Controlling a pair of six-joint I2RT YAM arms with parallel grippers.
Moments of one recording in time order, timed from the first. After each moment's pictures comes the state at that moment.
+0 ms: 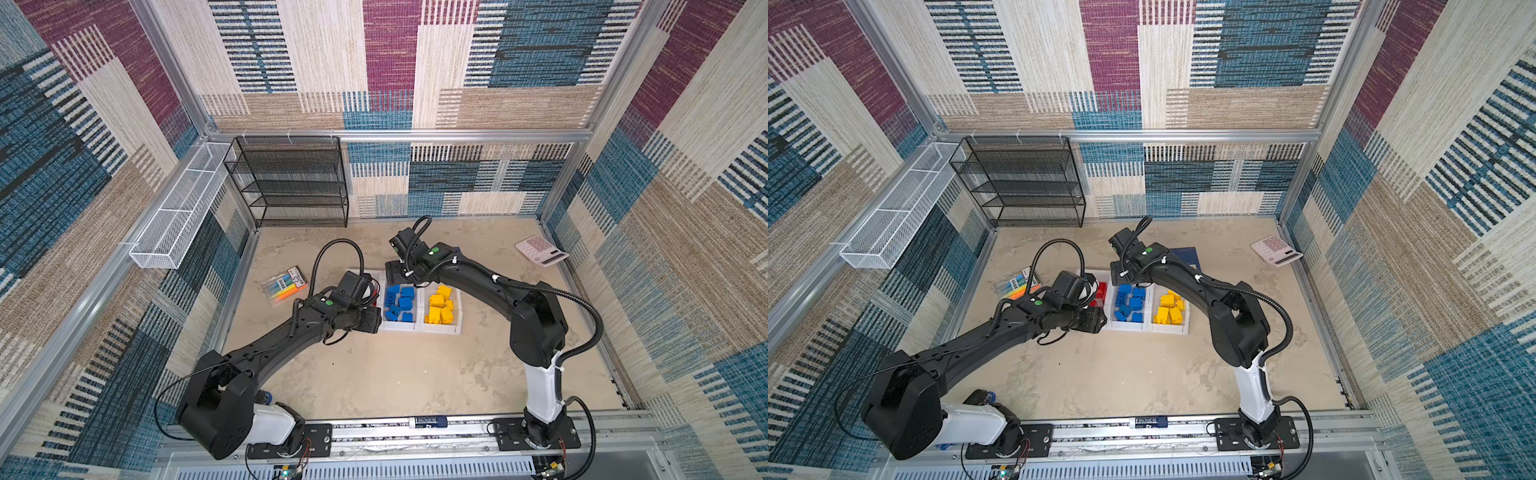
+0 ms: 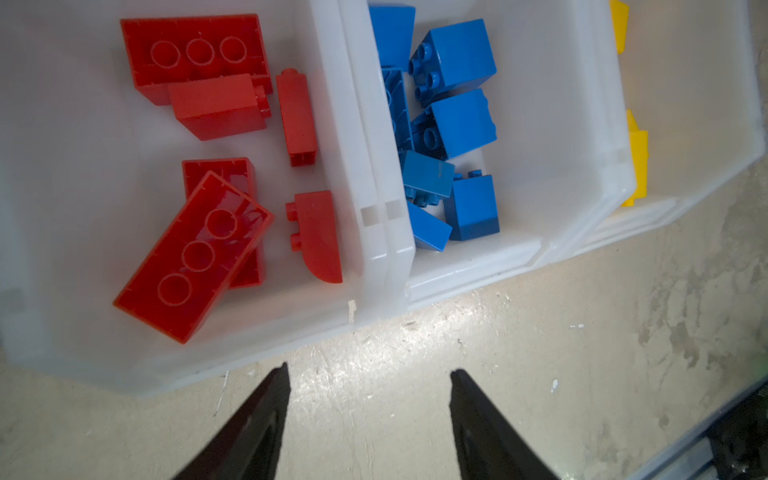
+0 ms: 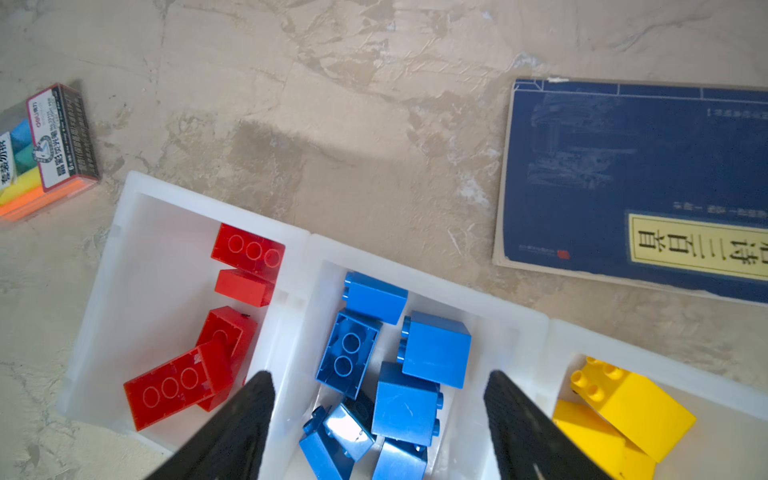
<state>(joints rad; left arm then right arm) -0.57 1.38 0.92 -0.57 0.08 -0.33 0.72 2.00 1.74 -0.74 0.14 0.50</state>
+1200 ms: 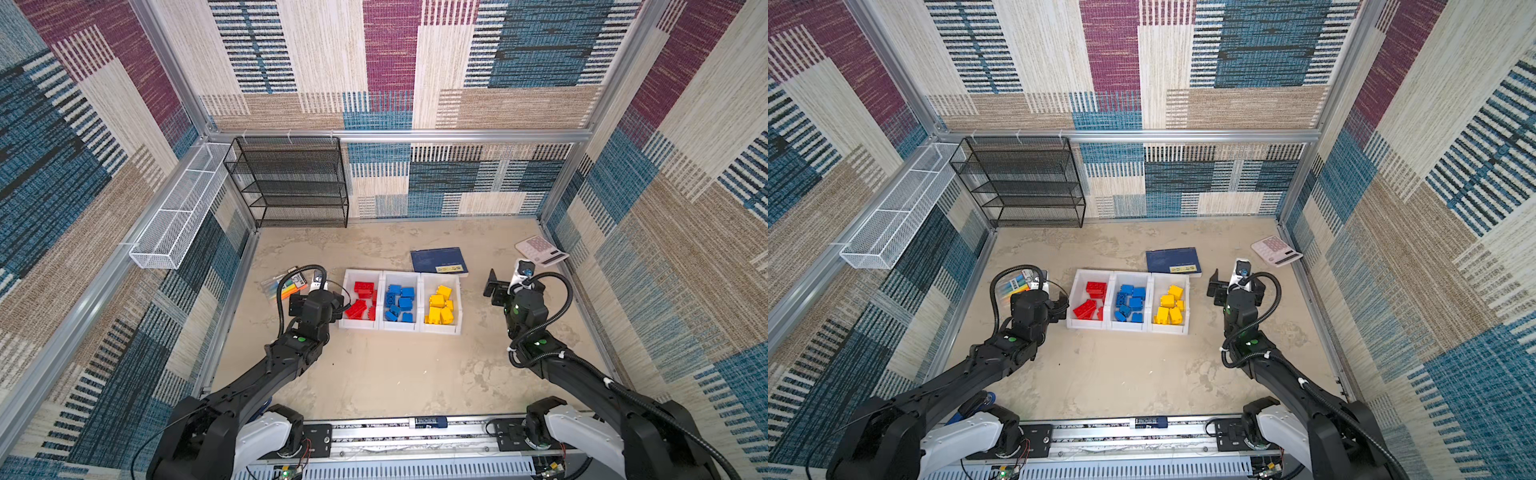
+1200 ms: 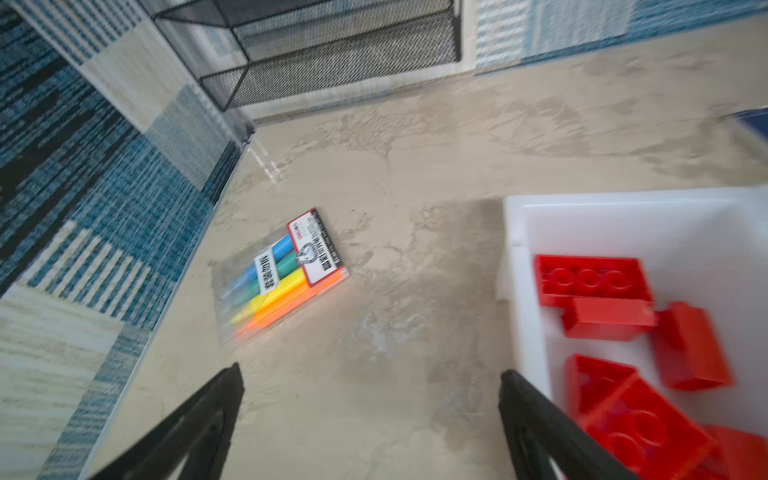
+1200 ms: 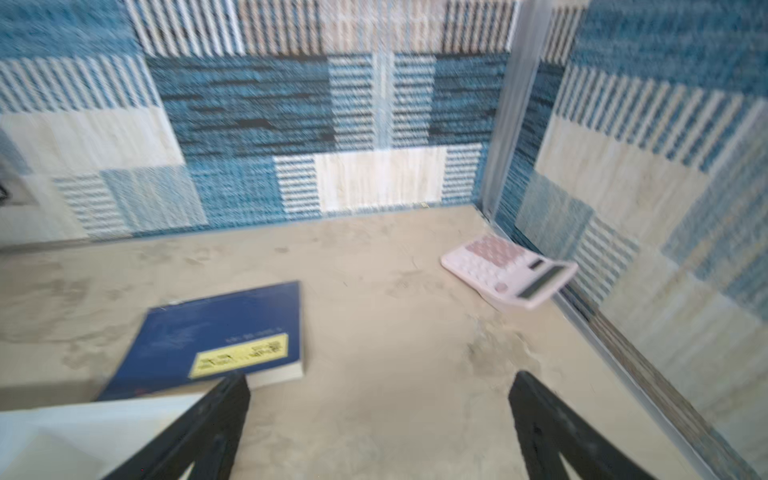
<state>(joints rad) -0.38 1.17 0.49 0.14 -0.59 -0.02 0.26 1.06 0.32 0.53 0.47 0.11</state>
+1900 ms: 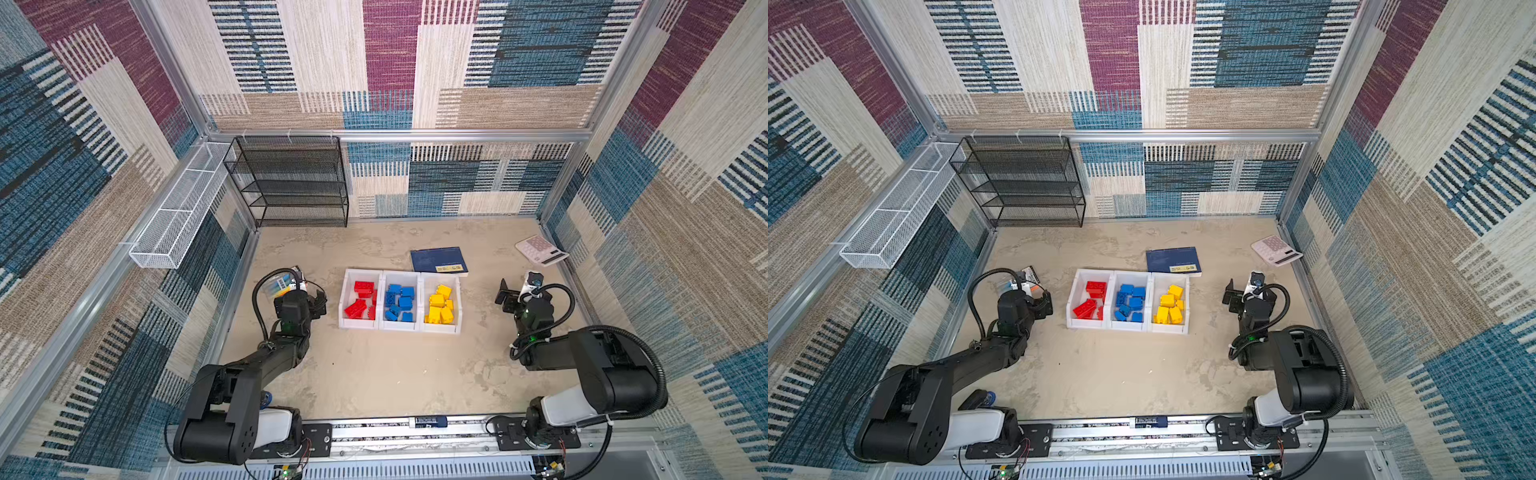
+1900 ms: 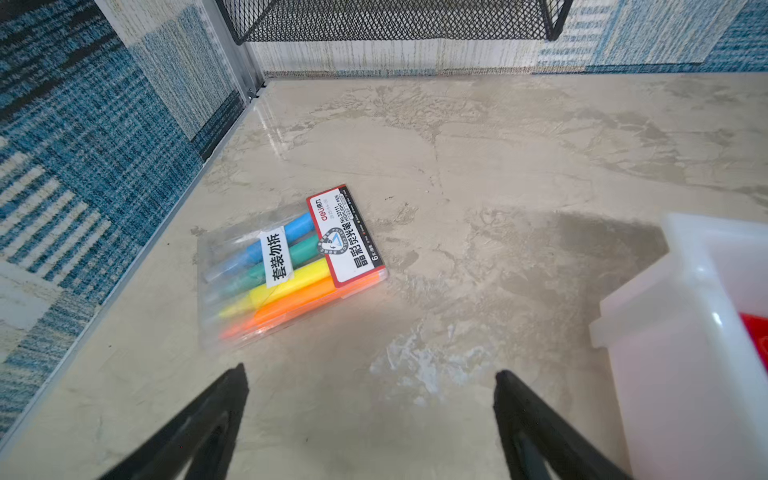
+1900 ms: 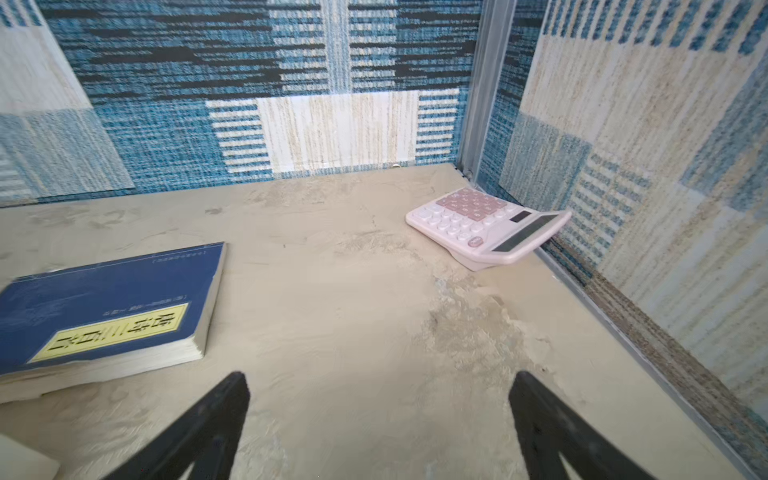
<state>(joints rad) -0.10 1.34 0.42 0.45 -0.31 -0.04 -0.01 1.52 0.22 1.15 0.16 0.04</state>
